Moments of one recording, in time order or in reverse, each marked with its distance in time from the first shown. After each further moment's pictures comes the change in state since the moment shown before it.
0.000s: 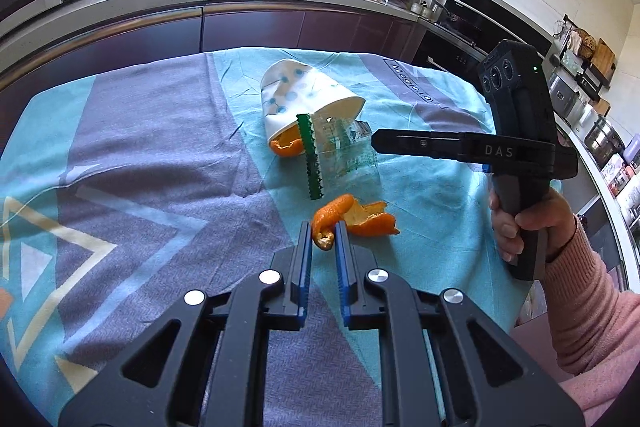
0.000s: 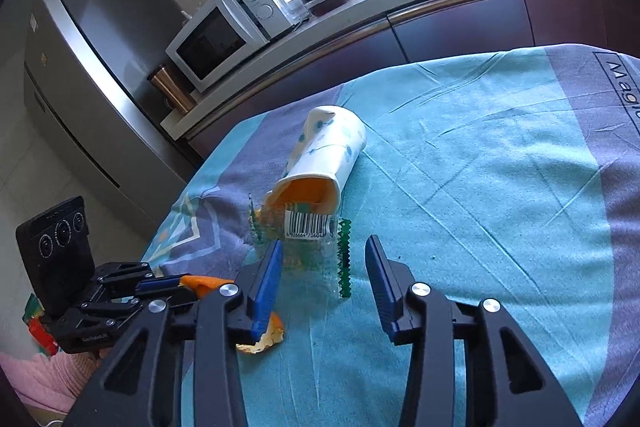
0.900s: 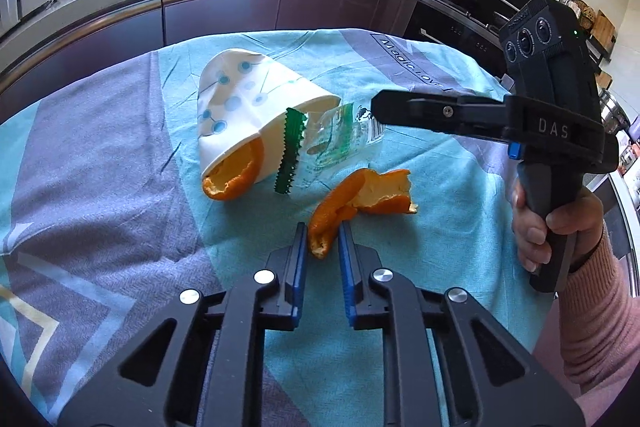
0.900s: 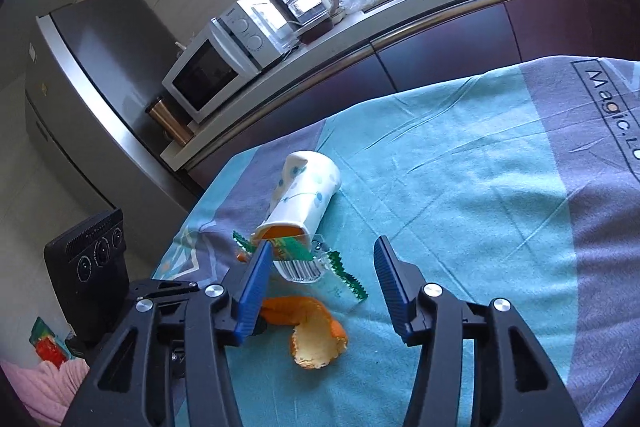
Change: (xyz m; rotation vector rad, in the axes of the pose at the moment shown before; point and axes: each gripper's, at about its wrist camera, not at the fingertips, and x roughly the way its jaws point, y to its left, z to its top) left arm 0.066 -0.027 0.031 0.075 0.091 -0.012; right arm -0.019 -0.021 0.012 0.038 -0.085 0.020
